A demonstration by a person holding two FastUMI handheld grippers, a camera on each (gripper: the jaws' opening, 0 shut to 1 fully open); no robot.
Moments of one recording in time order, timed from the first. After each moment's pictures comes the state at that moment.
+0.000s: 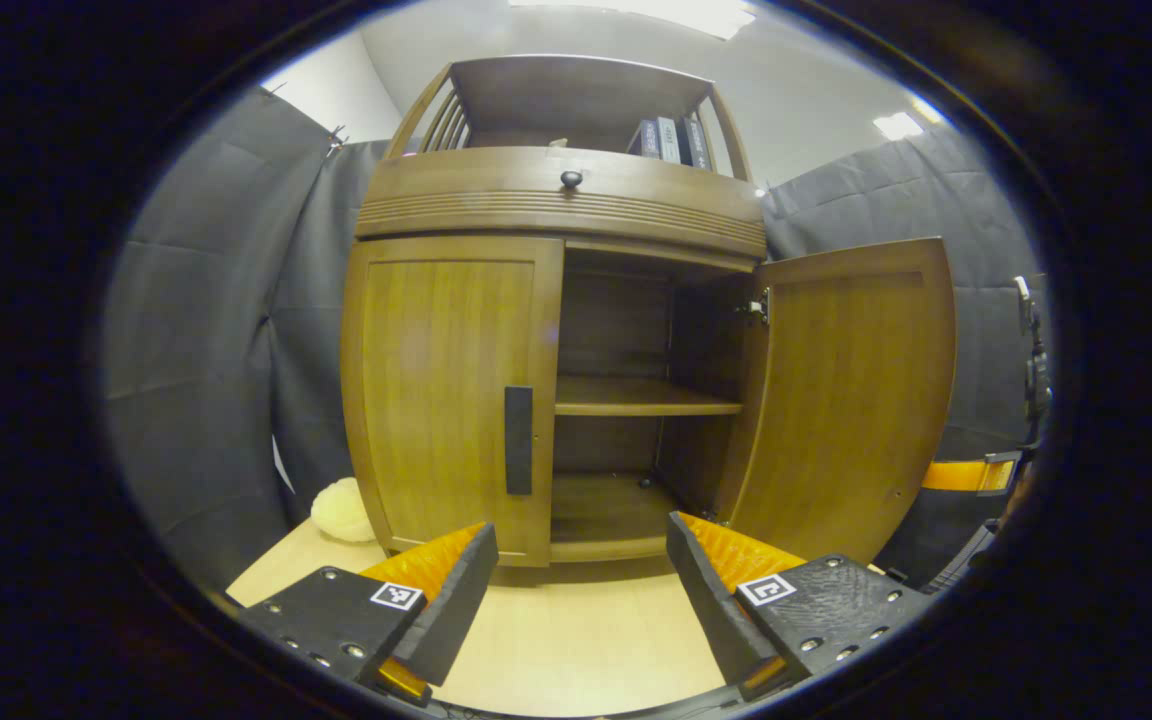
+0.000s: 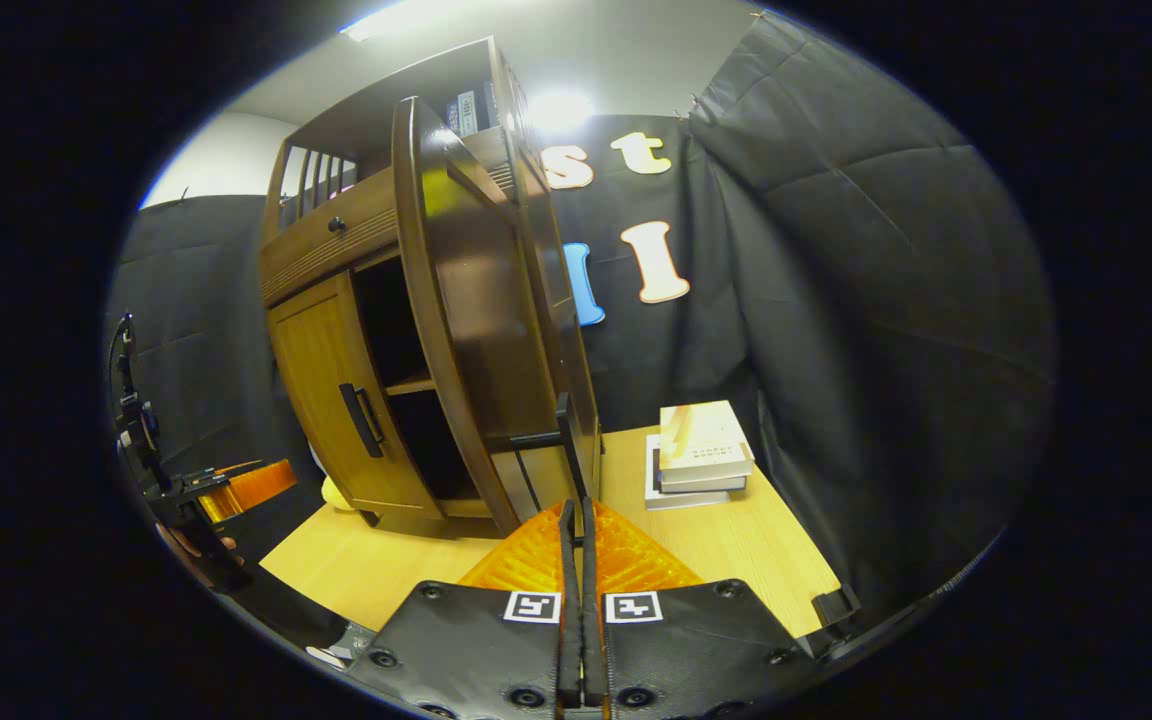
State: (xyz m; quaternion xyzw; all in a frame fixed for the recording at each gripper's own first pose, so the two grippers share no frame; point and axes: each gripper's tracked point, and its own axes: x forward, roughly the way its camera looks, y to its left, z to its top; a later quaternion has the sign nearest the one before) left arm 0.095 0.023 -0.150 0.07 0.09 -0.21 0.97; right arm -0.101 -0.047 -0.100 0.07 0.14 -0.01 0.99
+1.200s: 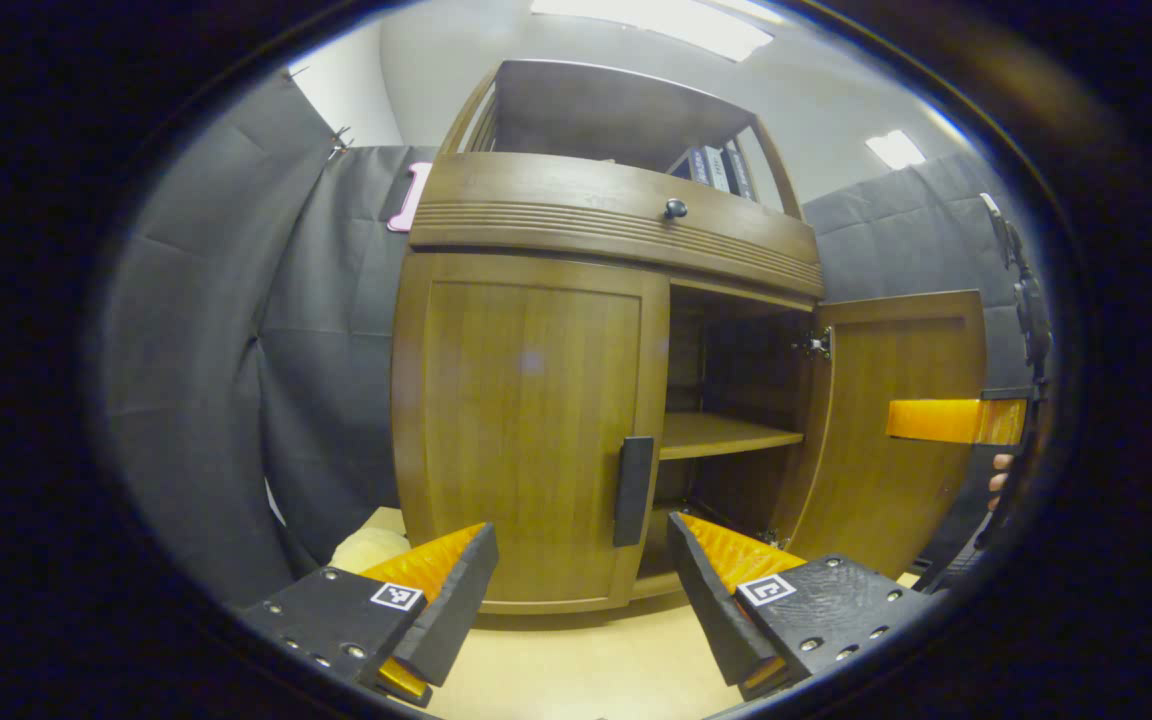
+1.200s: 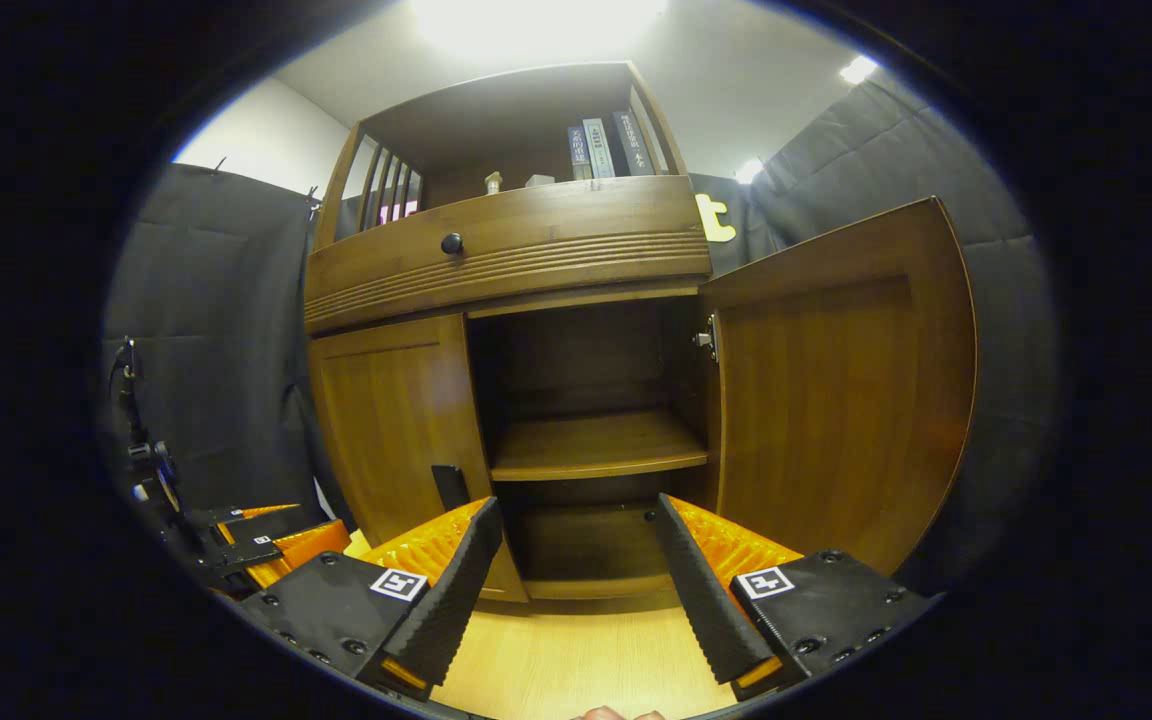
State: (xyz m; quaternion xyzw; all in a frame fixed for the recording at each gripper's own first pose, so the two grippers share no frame) left arm 0.087 0.034 -0.143 0.05 0.05 -0.25 0.97; right arm -0.009 0.143 -0.014 0.02 0.03 -0.01 1.00
